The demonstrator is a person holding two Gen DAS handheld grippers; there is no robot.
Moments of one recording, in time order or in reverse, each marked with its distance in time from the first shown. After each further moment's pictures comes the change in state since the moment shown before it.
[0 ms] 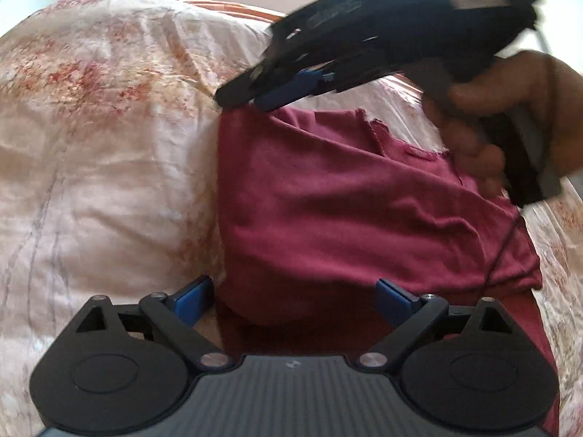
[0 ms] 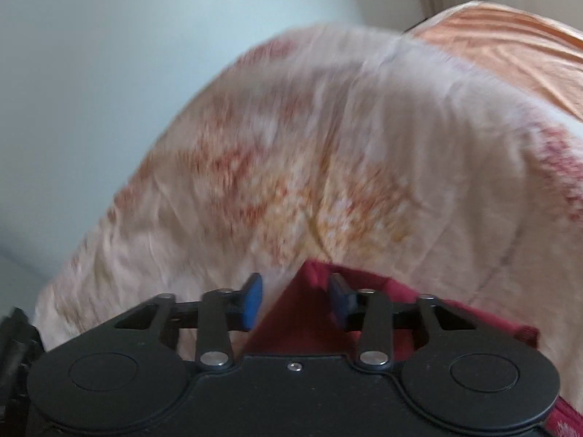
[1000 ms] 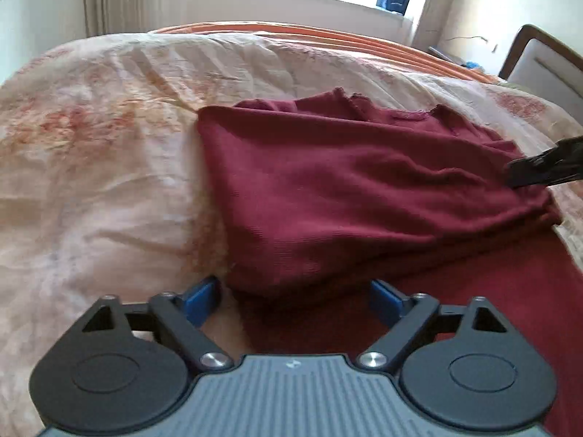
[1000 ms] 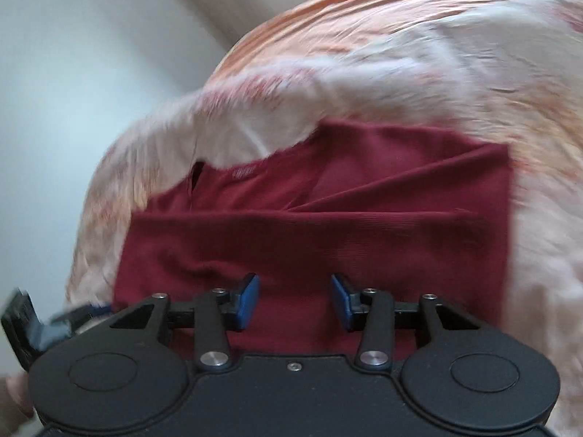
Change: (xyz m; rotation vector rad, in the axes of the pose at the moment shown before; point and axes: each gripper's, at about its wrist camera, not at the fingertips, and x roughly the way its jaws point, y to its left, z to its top) left arm -0.011 -0.015 -0.014 0.208 -0.010 0.091; right arm -0.212 -0.100 -0.263 0.613 -0.315 -0.221
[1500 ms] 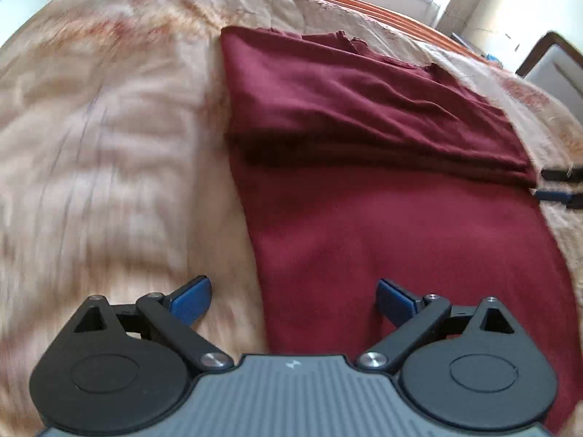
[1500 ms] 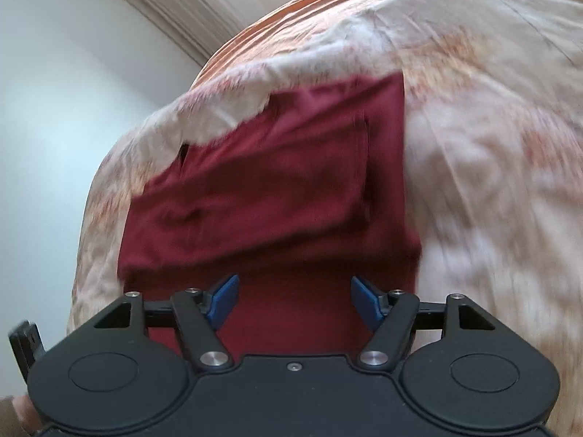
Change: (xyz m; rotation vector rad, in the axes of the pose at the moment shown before) left arm -0.051 -0.020 -0.071 -0.151 0.142 -0.033; right arm -0.066 -0.022 -0.090 0.096 -0.017 -0.030
